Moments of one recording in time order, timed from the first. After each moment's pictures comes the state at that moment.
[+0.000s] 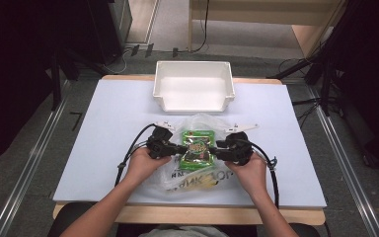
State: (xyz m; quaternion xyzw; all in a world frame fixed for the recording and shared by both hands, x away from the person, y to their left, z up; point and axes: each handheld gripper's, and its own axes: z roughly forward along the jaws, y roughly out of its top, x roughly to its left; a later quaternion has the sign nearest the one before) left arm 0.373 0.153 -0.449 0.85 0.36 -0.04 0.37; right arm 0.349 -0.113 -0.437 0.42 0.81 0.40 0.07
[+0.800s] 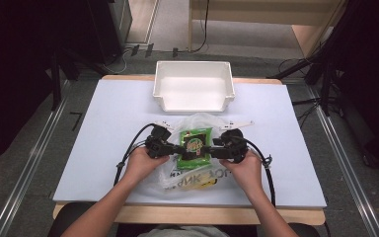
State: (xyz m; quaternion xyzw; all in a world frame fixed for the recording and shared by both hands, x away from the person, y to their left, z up) left arm 0.379 0.161 -0.452 0.85 0.38 -0.05 0.36; right arm 0.355 -0.099 -0.434 0.43 0.81 0.40 0.05
